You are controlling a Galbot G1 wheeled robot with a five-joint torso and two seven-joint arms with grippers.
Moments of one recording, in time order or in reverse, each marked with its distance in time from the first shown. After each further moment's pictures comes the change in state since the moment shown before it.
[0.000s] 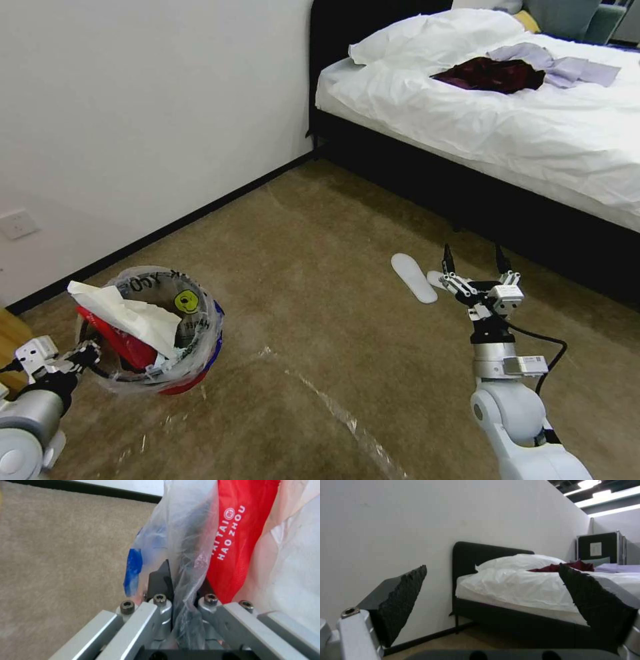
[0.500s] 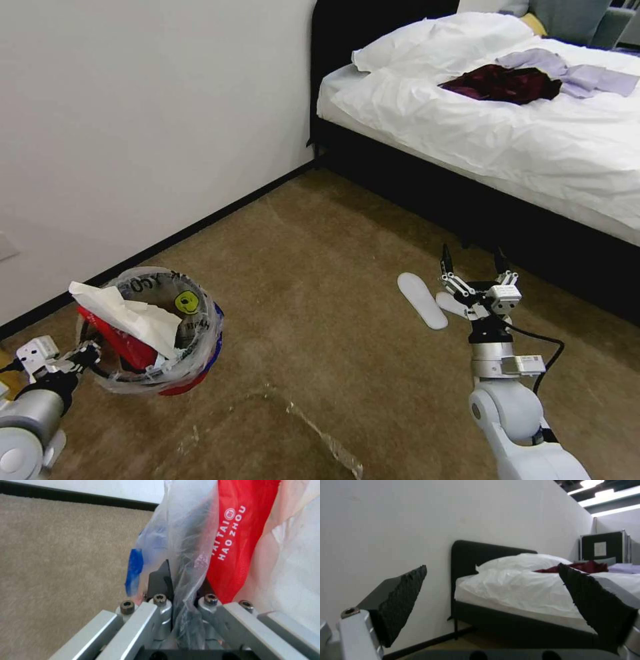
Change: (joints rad) left arm 0.000 0.002 0.001 0.004 0.000 0.000 0.000; right arm 0.003 0.002 -0.006 -0.006 -0.003 0.006 0.000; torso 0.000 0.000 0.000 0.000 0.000
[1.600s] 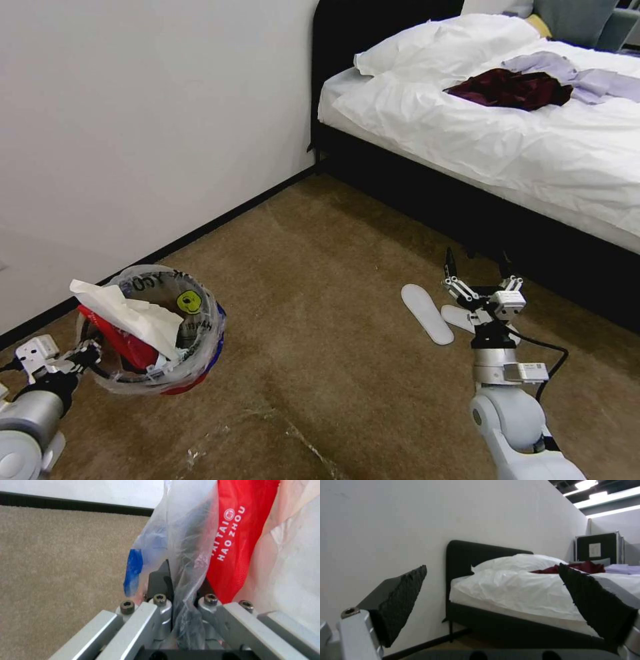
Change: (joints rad) left arm 0.023 0.001 0.002 -0.035 0.004 -0.003 0.007; right arm -0.028 0.031 0.026 0.013 -0.022 0.011 -0.003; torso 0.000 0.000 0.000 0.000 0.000
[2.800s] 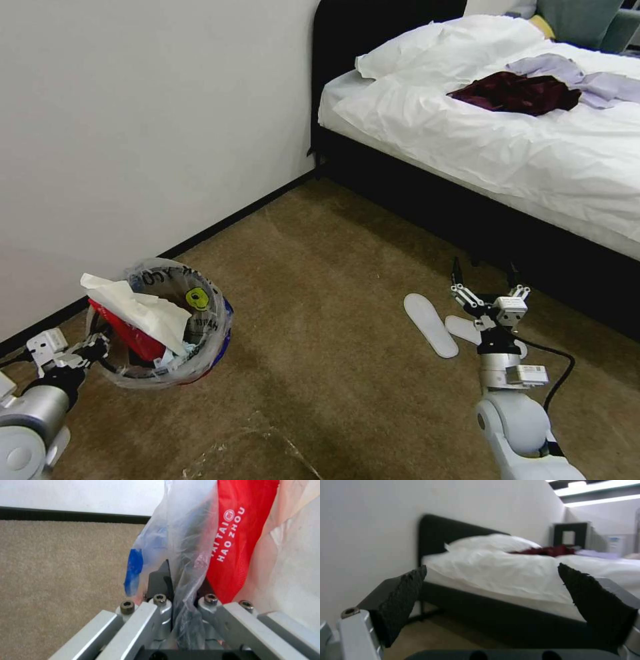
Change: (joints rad) left arm -0.025 0.004 0.012 0.050 0.060 -0.034 0.126; right arm -0.030 0.013 0.062 -0.012 -0.076 -0.107 0.092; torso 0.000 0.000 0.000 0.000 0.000
